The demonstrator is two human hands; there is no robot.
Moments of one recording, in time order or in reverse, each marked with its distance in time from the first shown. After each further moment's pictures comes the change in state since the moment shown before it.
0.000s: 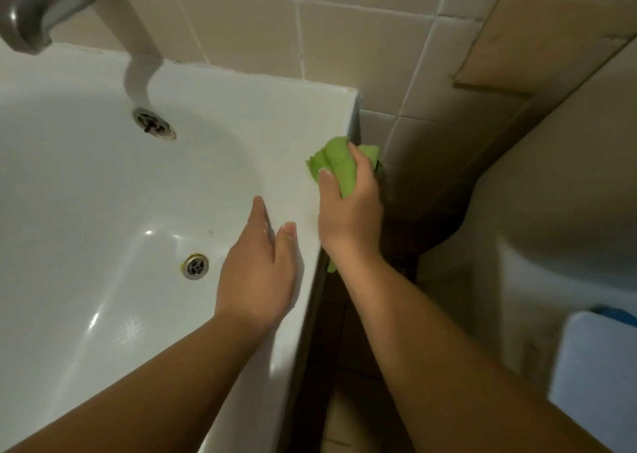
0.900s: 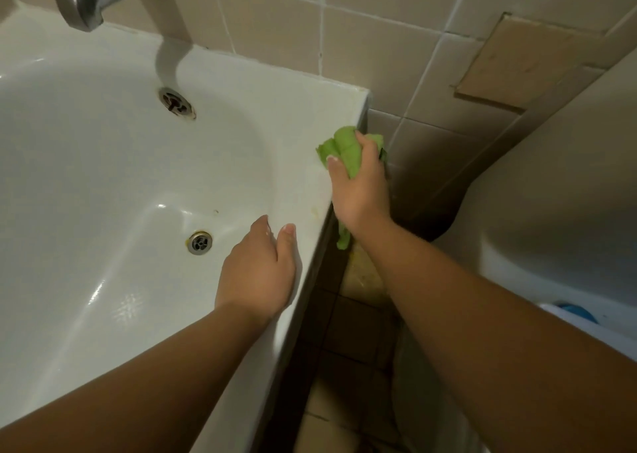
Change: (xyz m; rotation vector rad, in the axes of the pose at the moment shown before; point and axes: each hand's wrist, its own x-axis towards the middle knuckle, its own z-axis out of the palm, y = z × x) left_hand -0.031 -0.005 -0.003 0.090 -0.003 -0.117; right_hand 0.021 -0.002 -0.019 -0.138 -0.187 -0.092
